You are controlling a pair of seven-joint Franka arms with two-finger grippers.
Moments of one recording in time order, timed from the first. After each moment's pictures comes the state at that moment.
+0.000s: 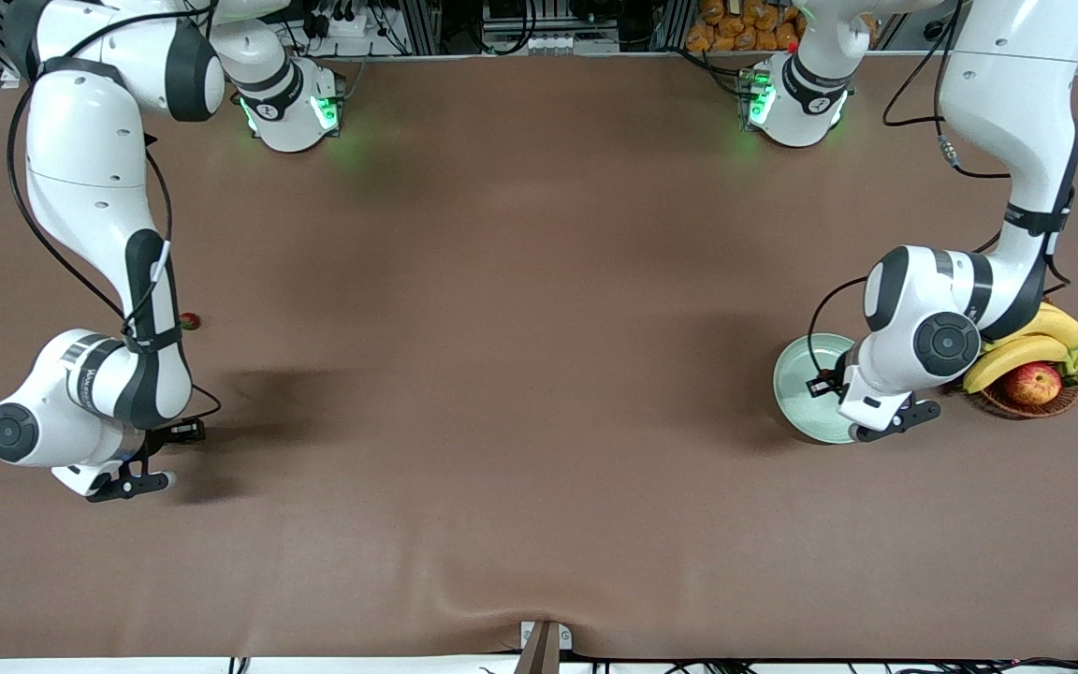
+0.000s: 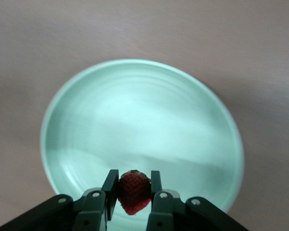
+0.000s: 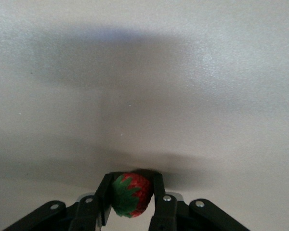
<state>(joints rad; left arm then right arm) 0.02 0.50 -0.11 -1.90 0.21 2.25 -0.53 0.20 0.89 -0.44 -1.45 0.36 2.09 -0.52</state>
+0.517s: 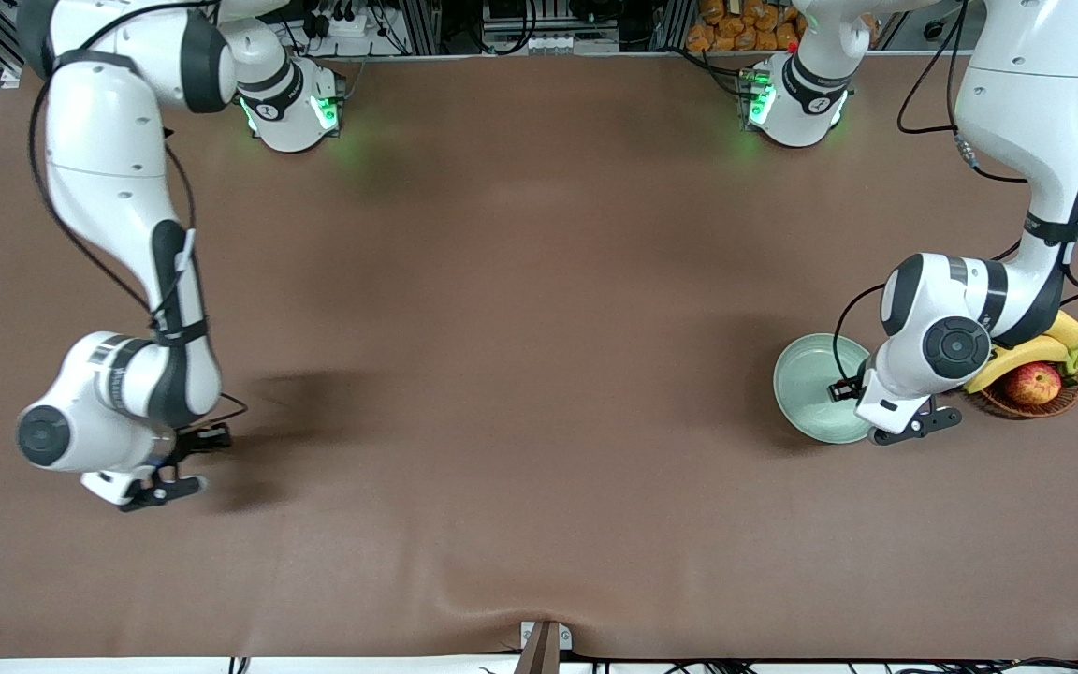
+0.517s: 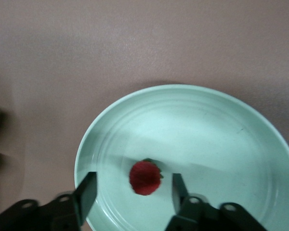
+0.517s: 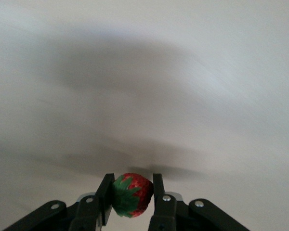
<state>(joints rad) 0.06 0.52 -0.12 -1.89 0.29 2.29 -0.51 0.31 0.86 -0.41 -1.41 0.37 2.09 -0.52</state>
